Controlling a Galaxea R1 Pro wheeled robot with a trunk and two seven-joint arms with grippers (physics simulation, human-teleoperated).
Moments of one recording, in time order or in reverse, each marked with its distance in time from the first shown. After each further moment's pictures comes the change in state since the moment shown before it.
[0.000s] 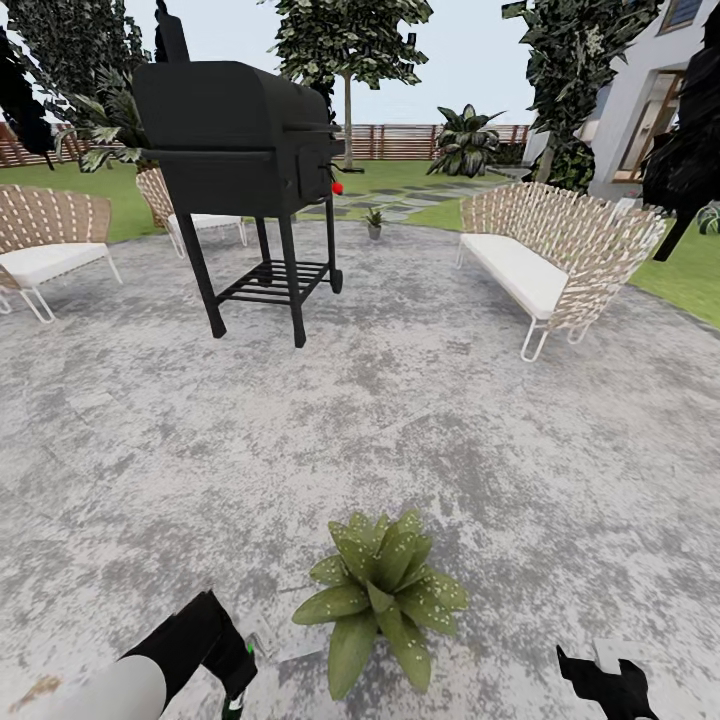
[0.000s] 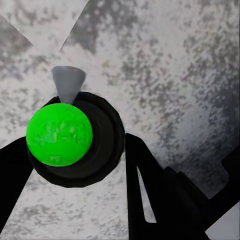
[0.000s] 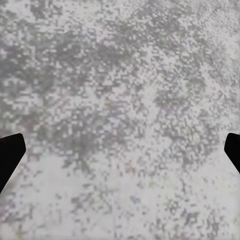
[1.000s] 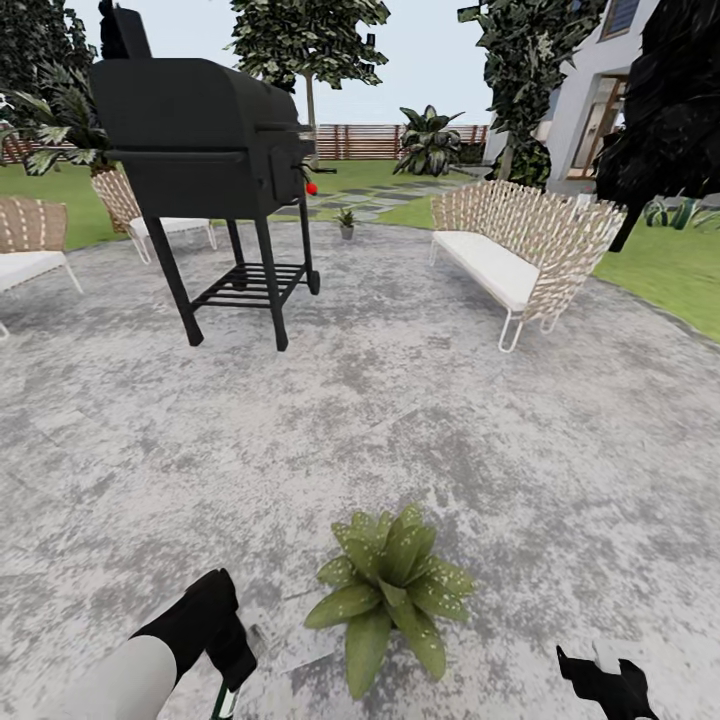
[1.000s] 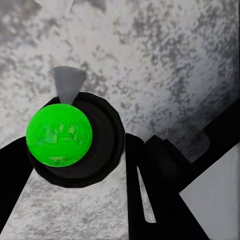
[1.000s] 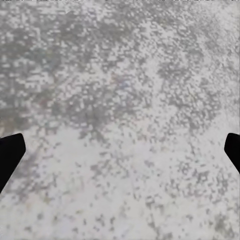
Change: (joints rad) left arm -0.037 -0.014 -0.033 -0.051 -0.122 0.184 -0.170; right arm 0.000 0.000 0.000 0.000 0.000 0.000 0.000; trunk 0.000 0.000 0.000
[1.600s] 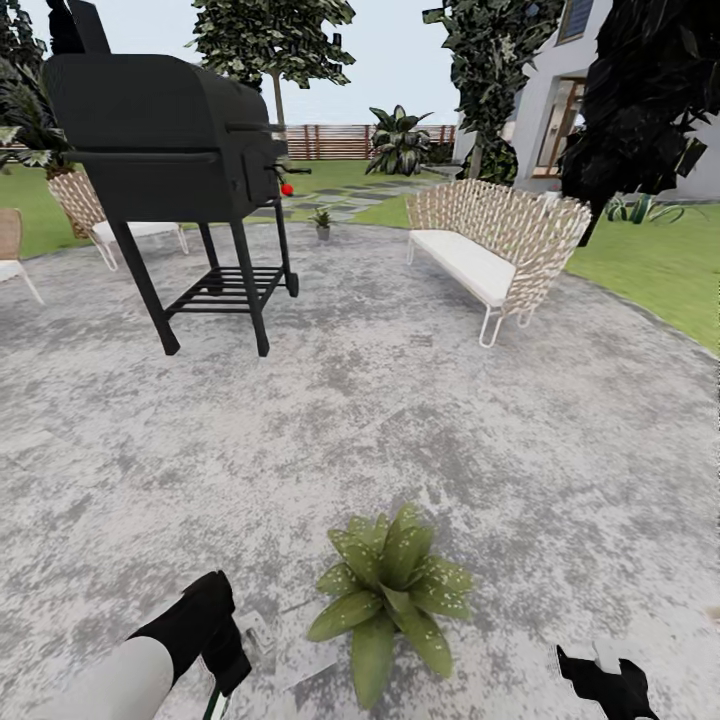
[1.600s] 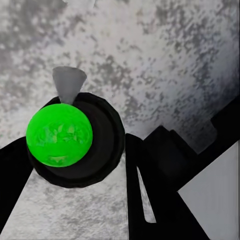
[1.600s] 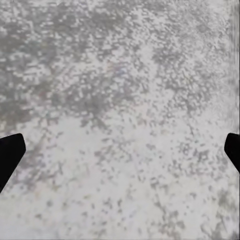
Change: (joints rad) left arm 0.001 0.008 -0.003 0.010 -0.029 -0.001 -0.002; right arm 0.000 0.000 -0.001 -0.002 0.000 0.000 0.000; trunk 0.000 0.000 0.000
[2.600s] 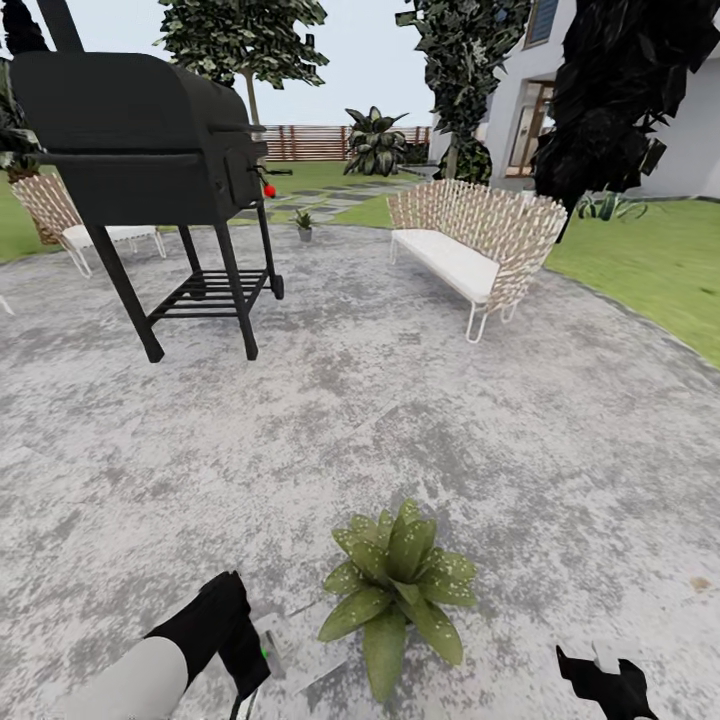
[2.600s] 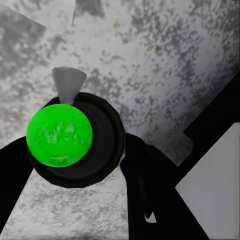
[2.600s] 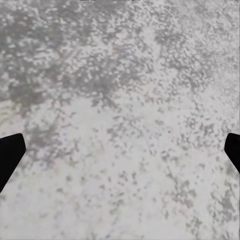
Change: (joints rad) left arm 0.001 -0.043 -0.003 -0.003 -0.008 -0.050 -0.061; right arm 0.000 0.001 0.001 0.002 0.000 0.000 0.000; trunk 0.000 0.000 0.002
